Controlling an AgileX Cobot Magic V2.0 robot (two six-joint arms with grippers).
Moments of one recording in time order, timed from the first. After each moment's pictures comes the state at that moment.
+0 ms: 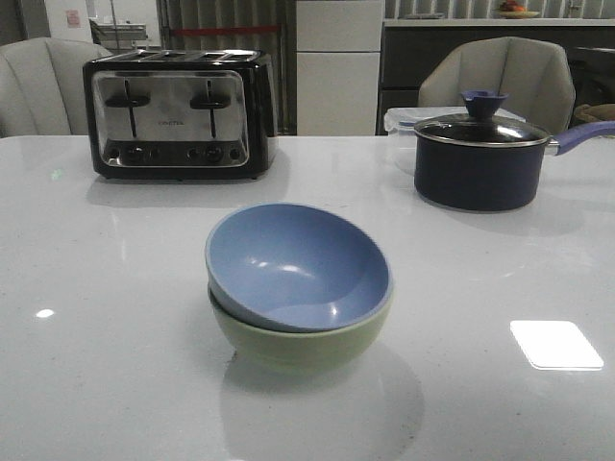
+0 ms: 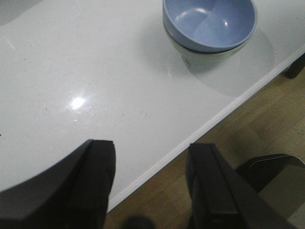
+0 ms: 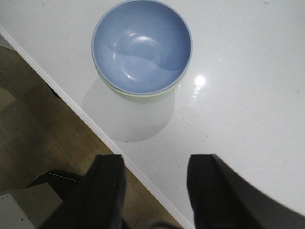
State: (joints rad) left arm -0.52 0.68 -0.73 -0.06 0.94 0.24; right arm 0.47 0.75 -0.67 0.27 0.72 -0.34
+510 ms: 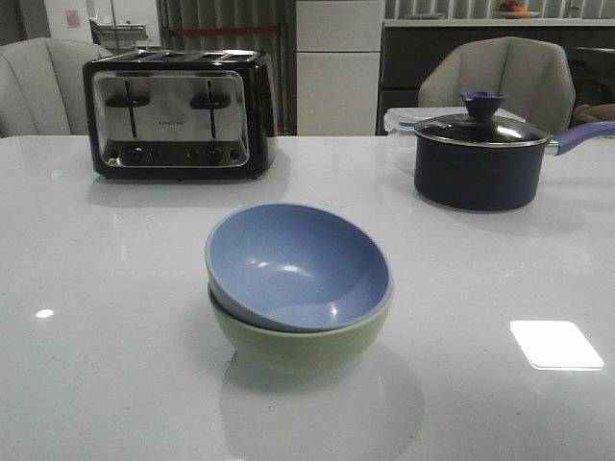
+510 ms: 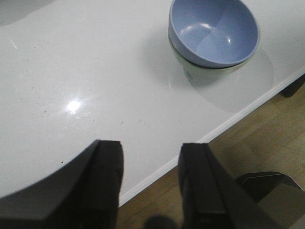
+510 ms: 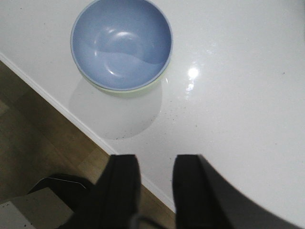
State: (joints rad) left arm -0.52 0.68 -0.73 -0.06 0.90 0.18; right arm 0.44 0.75 -0.67 0.25 0.75 -0.27
